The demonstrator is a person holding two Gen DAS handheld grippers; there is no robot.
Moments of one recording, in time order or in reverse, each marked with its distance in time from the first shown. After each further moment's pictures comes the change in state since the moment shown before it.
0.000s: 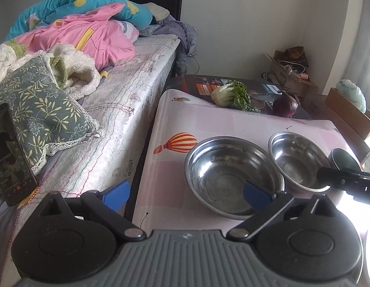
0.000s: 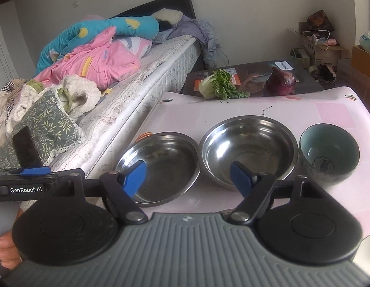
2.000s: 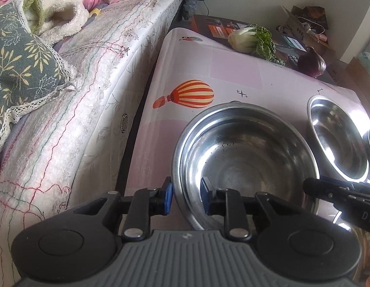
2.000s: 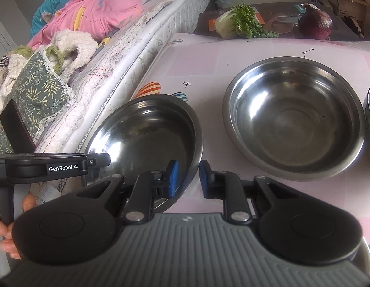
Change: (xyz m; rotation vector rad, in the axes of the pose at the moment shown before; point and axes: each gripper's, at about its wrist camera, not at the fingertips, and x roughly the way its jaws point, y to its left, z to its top) left arm 0.095 0.018 0.004 -0.057 0.301 -0.004; right arm 0.104 0.006 -0.006 0.021 0.264 0.092
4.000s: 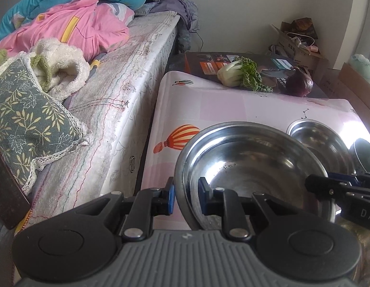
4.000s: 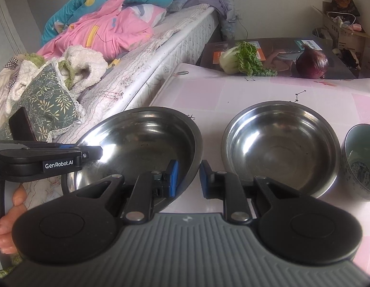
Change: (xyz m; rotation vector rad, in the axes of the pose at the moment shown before) left arm -0.053 -0.032 0.013 0.102 -0.167 0.067; right arm -0.050 0.008 0.013 -0.071 -0.133 -0.018
